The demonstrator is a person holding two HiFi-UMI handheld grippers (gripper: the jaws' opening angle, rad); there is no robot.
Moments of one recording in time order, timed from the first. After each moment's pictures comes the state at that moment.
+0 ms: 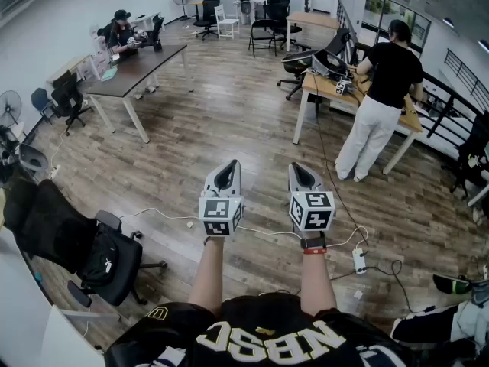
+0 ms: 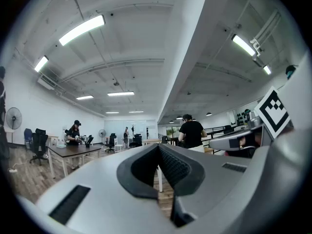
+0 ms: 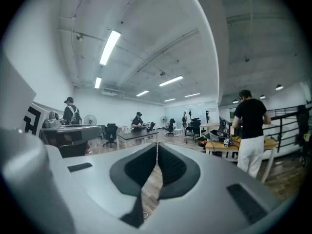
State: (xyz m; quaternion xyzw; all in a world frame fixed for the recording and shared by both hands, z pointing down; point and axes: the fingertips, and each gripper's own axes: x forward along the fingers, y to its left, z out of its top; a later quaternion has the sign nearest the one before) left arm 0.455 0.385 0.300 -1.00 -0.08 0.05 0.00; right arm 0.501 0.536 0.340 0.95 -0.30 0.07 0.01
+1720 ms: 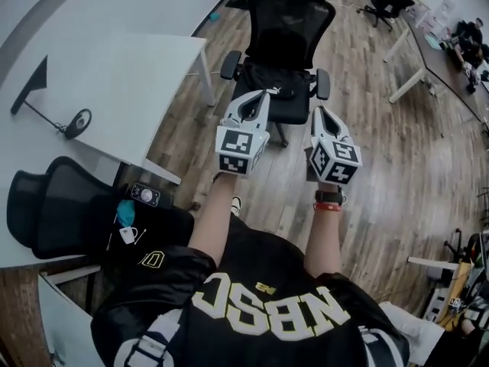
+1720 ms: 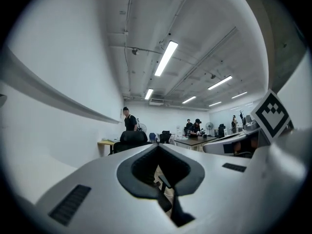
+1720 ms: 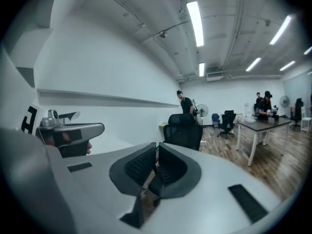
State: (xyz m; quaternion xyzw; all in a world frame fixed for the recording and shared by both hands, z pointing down) left arm -0.070 0.090 0.356 -0.84 0.54 0.04 0.01; right arm 0.074 0.082 0.401 0.56 -0.82 0.08 0.07
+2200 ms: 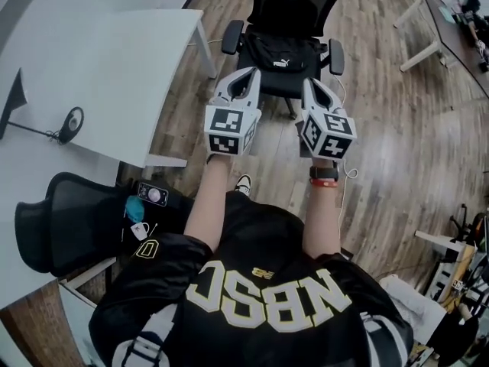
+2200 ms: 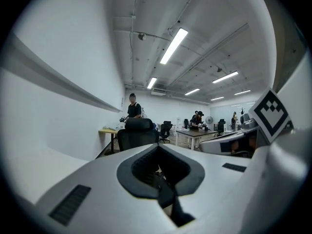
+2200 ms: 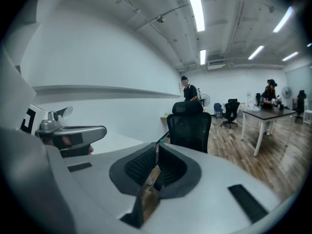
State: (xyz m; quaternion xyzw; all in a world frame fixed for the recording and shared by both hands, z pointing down) left arm -0.141 -0.006 0.422 -0.84 0.54 0.00 -0.05; right arm -0.011 -0.014 0.464 0.55 -0.82 0.13 0.10
